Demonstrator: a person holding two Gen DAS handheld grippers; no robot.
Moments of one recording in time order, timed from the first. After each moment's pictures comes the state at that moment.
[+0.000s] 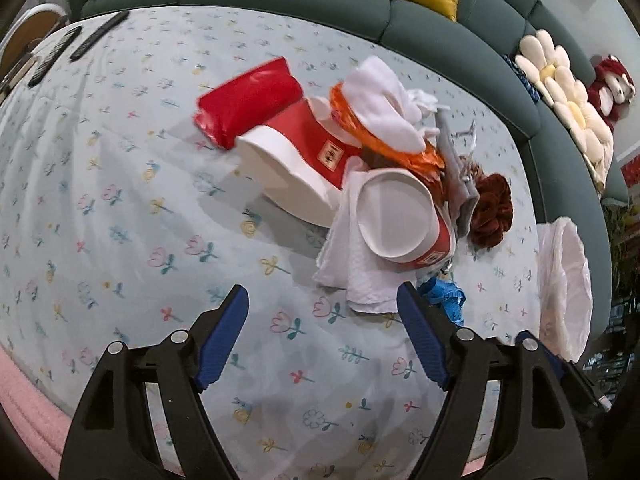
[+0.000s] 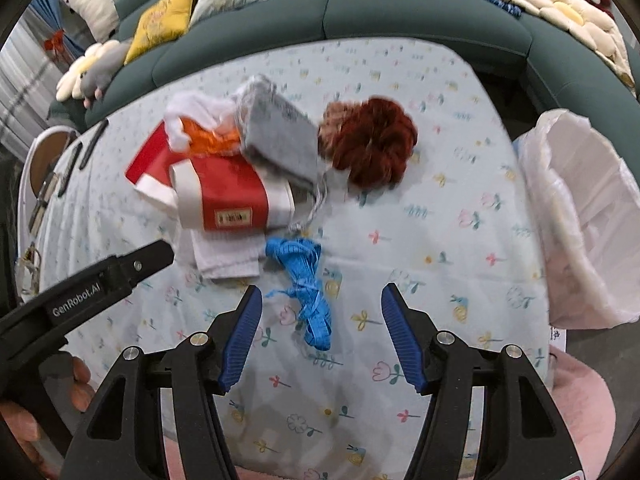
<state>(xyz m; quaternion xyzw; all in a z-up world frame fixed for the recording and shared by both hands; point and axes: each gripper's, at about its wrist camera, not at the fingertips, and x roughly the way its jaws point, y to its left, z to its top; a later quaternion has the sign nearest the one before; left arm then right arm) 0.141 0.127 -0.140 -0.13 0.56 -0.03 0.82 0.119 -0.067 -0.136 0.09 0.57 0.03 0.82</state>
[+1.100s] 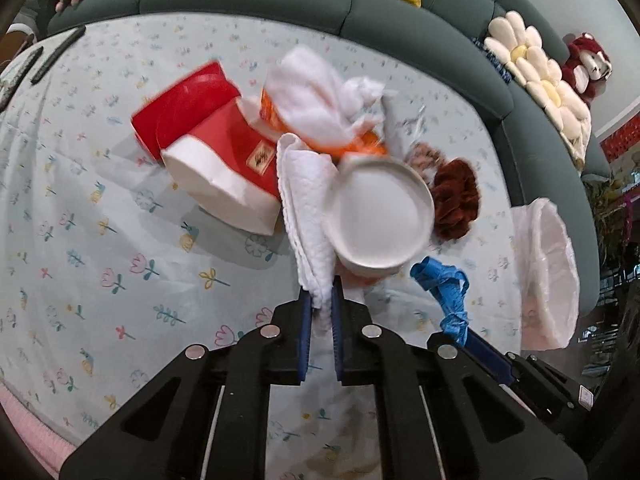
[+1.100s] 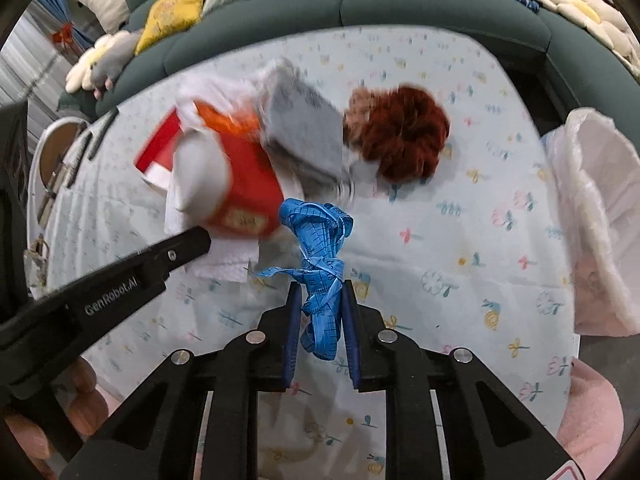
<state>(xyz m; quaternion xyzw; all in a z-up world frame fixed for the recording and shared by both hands) 0.150 0.100 -0.130 -0.12 0.56 -0.08 0.82 0.128 -0.055 -0.135 0.10 0.57 0.06 0.82</state>
